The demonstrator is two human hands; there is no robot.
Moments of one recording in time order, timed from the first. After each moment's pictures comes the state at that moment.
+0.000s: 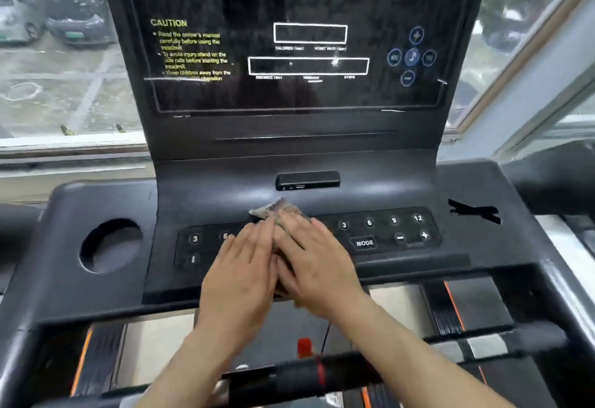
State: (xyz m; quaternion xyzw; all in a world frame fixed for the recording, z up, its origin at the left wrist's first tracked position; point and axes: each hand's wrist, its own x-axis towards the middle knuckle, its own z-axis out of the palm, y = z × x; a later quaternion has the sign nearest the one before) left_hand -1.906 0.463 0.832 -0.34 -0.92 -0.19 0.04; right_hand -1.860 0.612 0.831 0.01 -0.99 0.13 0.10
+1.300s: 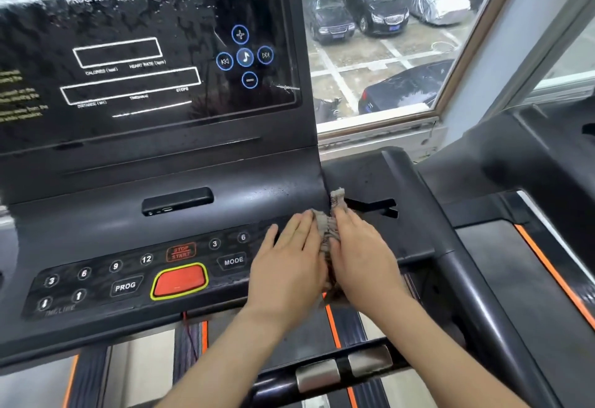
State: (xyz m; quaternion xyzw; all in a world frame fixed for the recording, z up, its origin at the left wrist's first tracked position) left_hand -1.816 0.709 0.844 -0.44 -0.89 -0.06 0.01; right_hand -1.750 0.833 0.832 -0.21 -0.95 0.21 0.09
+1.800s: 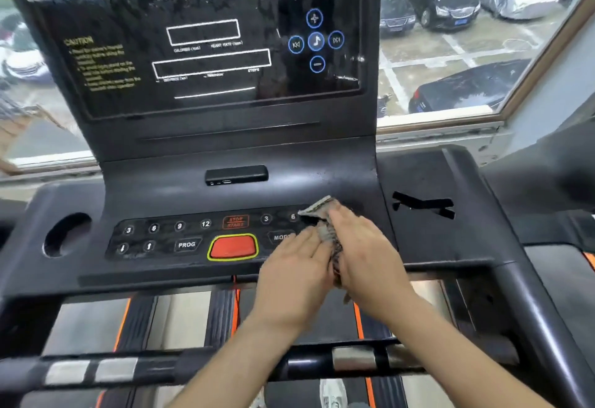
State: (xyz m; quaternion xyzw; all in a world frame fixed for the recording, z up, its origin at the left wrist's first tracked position) left_hand -1.814 0.658 0.835 -0.40 -0.91 -0.11 0.04; right_hand -1.765 0.794 0.831 -0.02 -0.97 0.22 0.11
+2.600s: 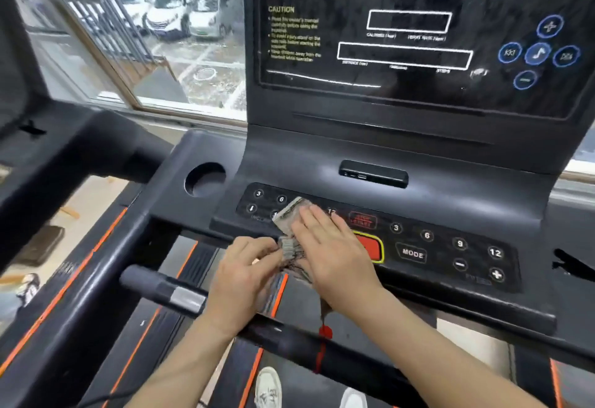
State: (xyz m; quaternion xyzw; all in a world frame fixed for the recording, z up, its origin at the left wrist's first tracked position) left_hand -1.847 0.432 0.811 -0.29 -0.91 -0.21 0.21; right_hand -1.854 0.622 0.822 0.21 -0.97 0.12 0.10
